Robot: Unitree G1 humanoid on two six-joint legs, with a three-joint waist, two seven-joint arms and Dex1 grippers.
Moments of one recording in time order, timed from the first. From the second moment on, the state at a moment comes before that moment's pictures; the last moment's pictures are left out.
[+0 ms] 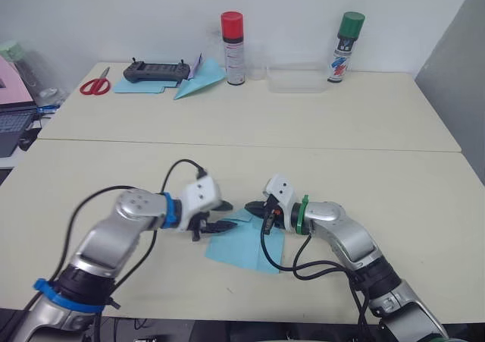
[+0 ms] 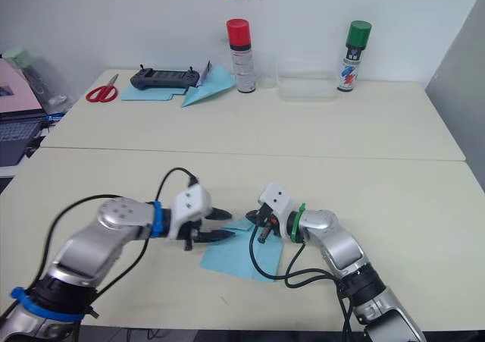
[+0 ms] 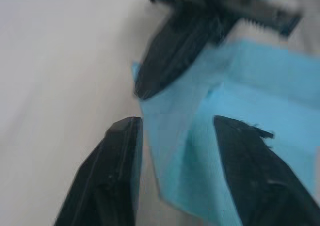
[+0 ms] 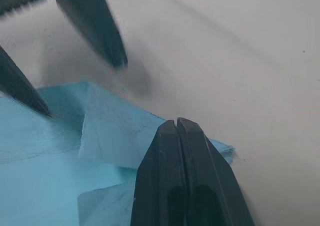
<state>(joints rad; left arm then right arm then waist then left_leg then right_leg) -0.31 0.79 -0.05 -0.32 -0.40 0.70 -1.09 -0.40 -0.24 0.38 0.01 0.14 0.51 0.72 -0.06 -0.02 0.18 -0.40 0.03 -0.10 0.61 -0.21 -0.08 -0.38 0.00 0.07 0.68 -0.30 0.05</state>
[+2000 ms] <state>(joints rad) -0.14 0.60 -0.17 -0.22 -0.30 0.50 -0.82 -0.38 -0.19 0.42 -0.01 0.11 0.51 0.69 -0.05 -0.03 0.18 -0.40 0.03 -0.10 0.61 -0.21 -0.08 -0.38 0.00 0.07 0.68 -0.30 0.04</state>
